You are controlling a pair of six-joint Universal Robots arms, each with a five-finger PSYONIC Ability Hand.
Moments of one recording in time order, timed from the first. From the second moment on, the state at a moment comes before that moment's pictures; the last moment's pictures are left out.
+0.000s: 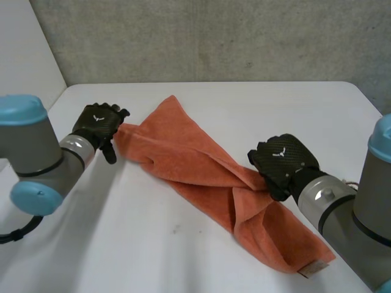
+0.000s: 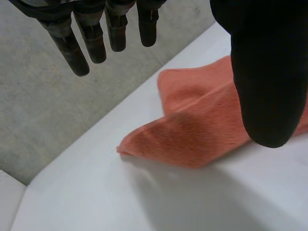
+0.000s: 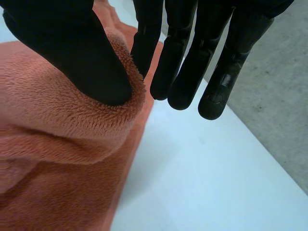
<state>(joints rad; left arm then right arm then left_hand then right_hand) 4.45 -2.14 -1.40 3.35 -1.44 3.56 2.08 -1.40 1.70 0.04 1.48 2.64 0.20 0.20 0.22 0.21 0.05 0.96 1.17 1.18 1.19 0.98</state>
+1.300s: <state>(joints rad) 4.45 -1.68 -1.77 3.39 -1.37 3.64 1.89 -1.38 1.44 0.40 1.43 2.48 1.08 1.20 1.19 1.19 0.92 0.96 1.17 1.18 1.19 0.99</state>
